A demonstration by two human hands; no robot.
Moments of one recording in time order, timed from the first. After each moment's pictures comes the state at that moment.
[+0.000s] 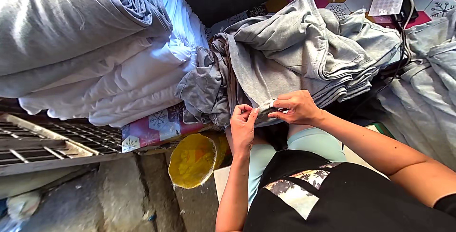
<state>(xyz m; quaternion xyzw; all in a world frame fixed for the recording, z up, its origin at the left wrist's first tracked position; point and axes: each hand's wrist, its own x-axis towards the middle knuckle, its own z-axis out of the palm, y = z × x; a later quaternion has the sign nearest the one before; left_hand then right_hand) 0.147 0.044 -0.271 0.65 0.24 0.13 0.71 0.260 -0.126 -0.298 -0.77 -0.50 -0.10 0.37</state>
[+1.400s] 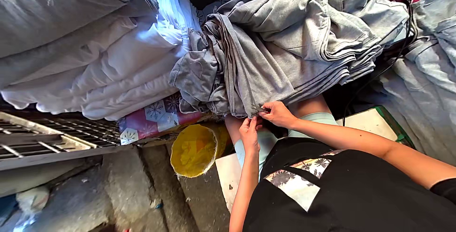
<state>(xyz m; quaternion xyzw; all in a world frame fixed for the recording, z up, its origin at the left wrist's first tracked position) 0.098 0.029 -0.367 0.53 0.40 0.09 0.74 0.197 -0.084 -0.365 -0.81 -0.21 0.29 0.47</state>
